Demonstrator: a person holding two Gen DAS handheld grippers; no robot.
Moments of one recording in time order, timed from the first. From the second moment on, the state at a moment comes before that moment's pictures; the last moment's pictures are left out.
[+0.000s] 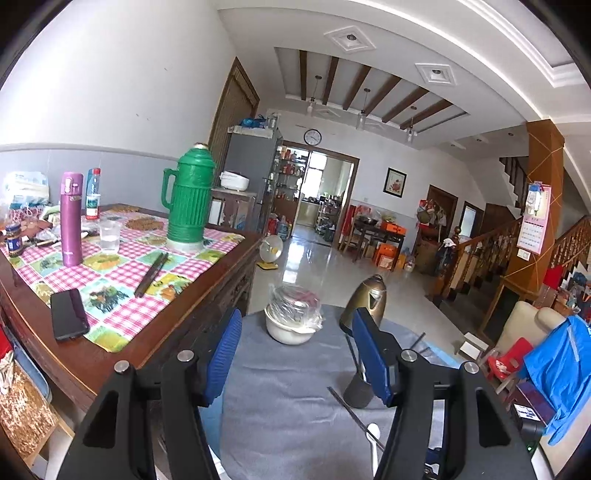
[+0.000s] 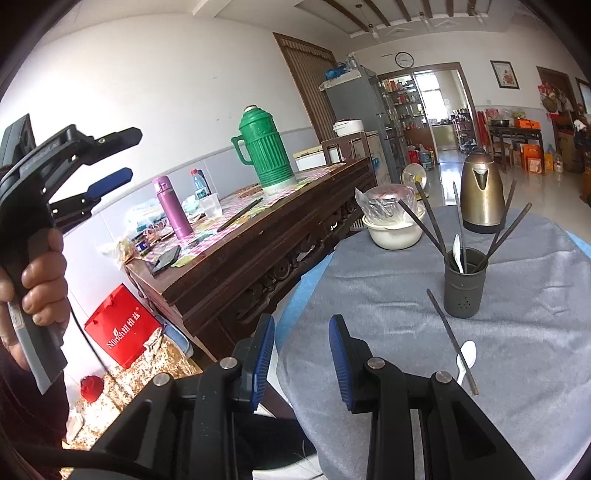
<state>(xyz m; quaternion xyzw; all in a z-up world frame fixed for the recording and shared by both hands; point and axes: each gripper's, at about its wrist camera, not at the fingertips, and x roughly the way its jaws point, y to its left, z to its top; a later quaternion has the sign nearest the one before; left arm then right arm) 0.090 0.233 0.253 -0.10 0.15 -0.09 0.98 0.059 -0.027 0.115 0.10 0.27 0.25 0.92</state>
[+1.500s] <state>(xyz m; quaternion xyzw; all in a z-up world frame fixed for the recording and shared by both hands) 0.088 0.243 0.243 -0.12 0.14 -0.07 0.98 0.071 -0.026 0.099 0.10 0.30 0.25 0.92</state>
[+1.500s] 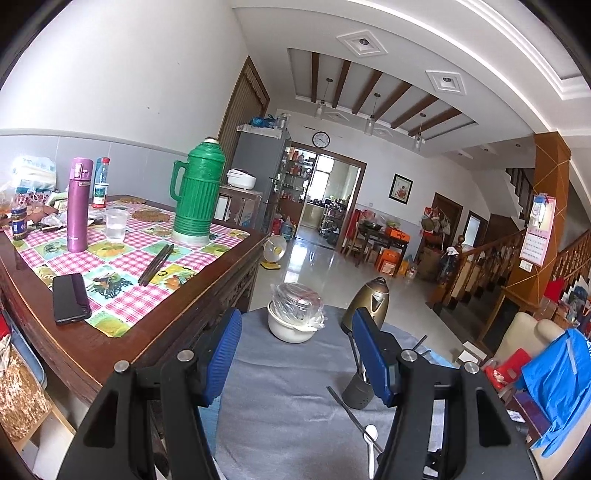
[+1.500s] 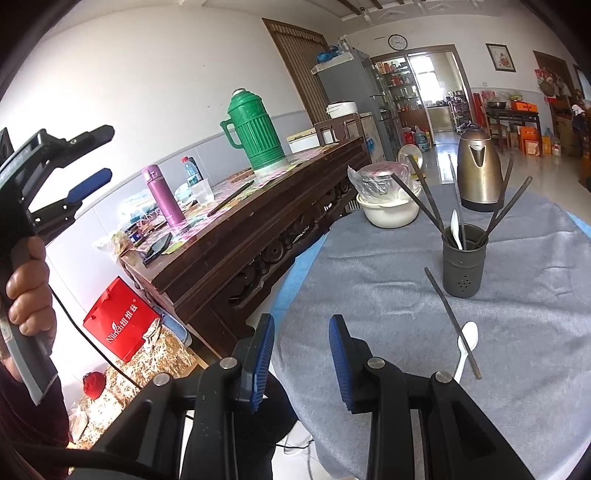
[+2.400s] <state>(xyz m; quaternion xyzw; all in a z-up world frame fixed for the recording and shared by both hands) 0.222 0.112 0.101 -0.04 0.36 -0.15 0.92 0.147 -0.186 0.074 0.20 0.31 0.11 0.92</state>
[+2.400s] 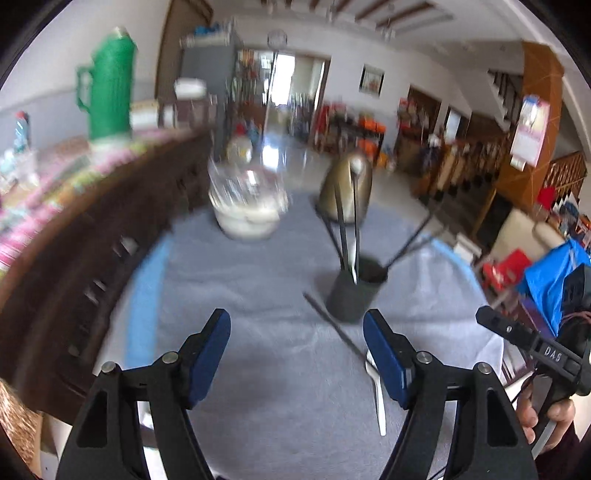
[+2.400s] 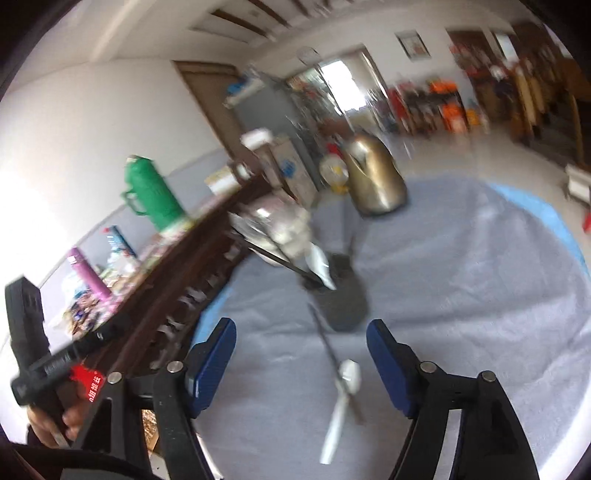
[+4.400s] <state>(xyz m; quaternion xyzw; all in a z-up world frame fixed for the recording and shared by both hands) 0.346 0.026 -0.029 0.01 0.48 -0.14 0.87 0.225 -0.220 0.013 0.18 0.33 0.11 0.92</state>
